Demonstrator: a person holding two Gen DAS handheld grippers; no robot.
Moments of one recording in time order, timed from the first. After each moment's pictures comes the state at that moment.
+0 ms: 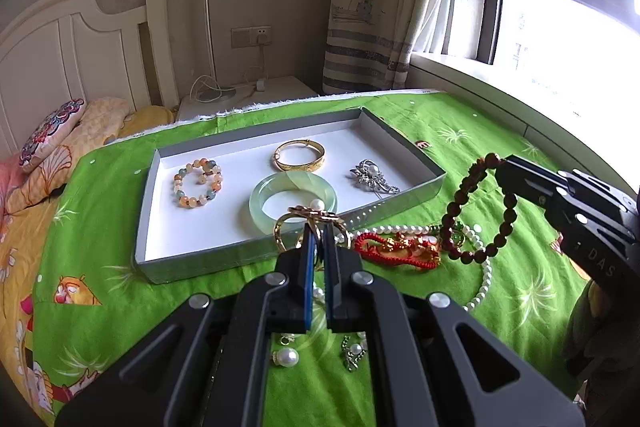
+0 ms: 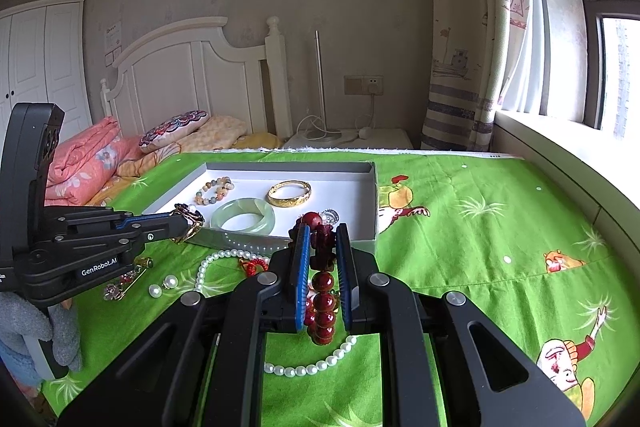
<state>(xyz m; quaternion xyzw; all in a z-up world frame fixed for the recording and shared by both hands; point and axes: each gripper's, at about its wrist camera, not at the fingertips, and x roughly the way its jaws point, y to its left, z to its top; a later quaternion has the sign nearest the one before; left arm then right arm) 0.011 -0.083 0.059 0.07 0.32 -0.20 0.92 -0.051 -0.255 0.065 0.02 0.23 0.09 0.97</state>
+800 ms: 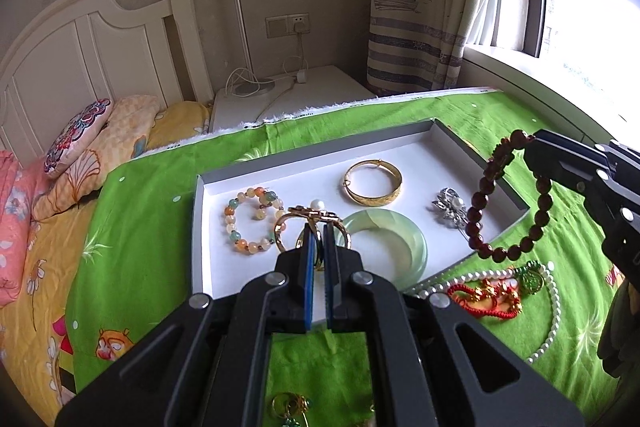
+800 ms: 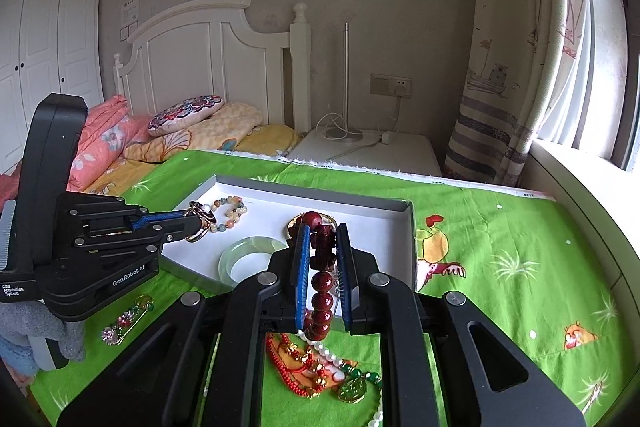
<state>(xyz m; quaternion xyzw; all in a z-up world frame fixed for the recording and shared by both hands) 0.092 -0.062 0.072 0.09 0.35 -0.13 0.92 0.025 -0.215 0.095 -0.03 0.25 0.12 0.96</state>
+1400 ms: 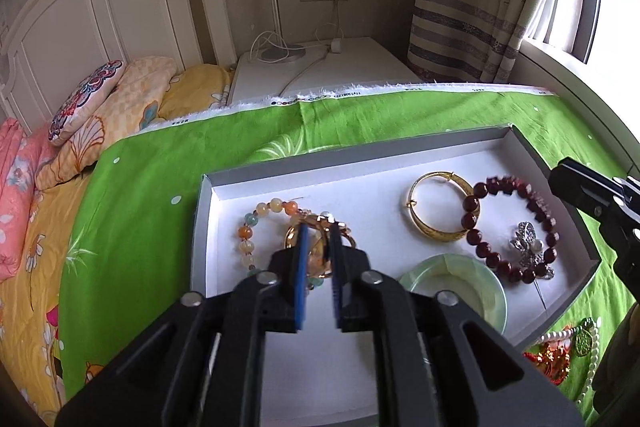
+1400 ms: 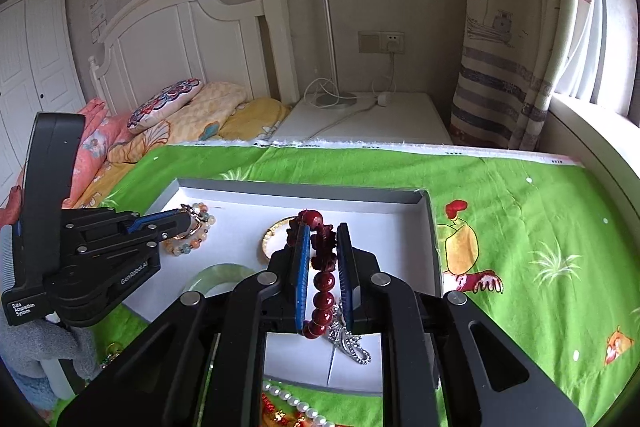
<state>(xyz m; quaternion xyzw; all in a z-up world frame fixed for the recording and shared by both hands) 0.173 -0.051 0.041 0.07 0.40 -0.08 0.91 0.110 -0.219 0.064 0.04 0.32 0.11 0.94</state>
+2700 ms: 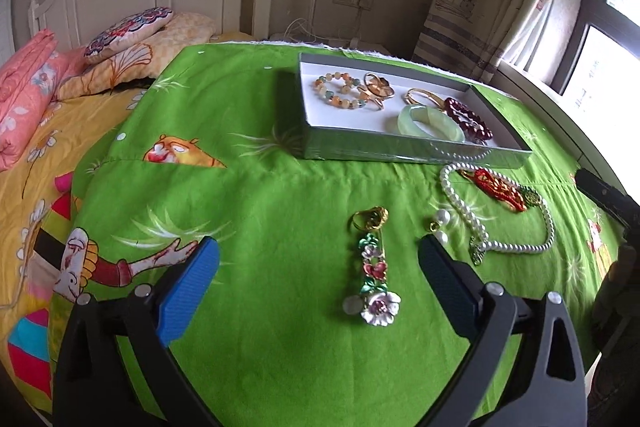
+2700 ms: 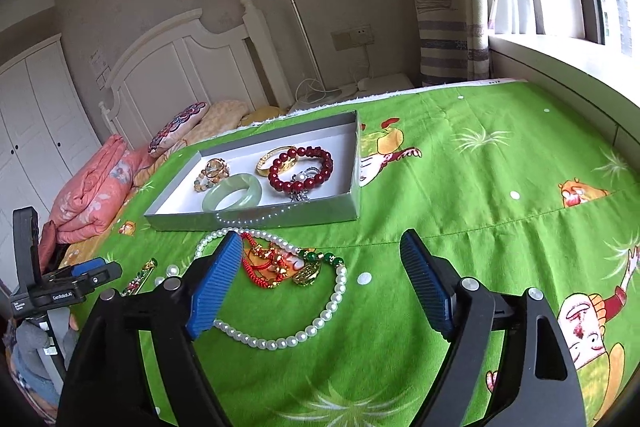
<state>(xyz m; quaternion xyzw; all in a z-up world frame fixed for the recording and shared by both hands) -0.032 0.038 0.029 -0.03 0.39 -0.09 0.92 -0.038 -0.296 0.042 0.12 0.31 0.11 0.94</state>
